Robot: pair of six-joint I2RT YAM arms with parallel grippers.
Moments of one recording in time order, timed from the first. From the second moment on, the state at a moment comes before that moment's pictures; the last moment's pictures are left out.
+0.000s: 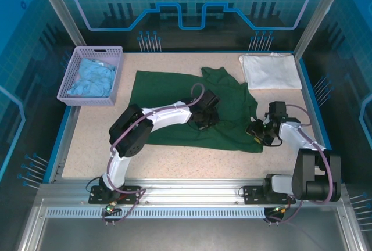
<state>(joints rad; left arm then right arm) -0.80 2.07 1.50 -0.45 0.12 -1.16 -0.09 1.30 0.64 -0.61 -0.31 0.59</state>
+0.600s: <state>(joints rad) -0.73 1.96 1.36 -0.44 0.08 -1.12 -0.08 1.45 0.87 -0.69 -0.28 0.61</state>
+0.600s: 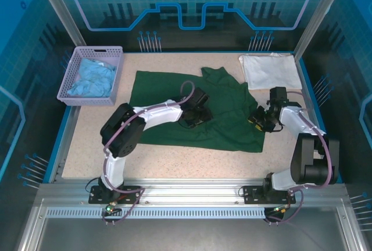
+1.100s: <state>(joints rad) -0.44 1.45 0.78 -0.39 0.13 -1.05 0.36 1.41 0.83 -0.71 -0.23 0.72</state>
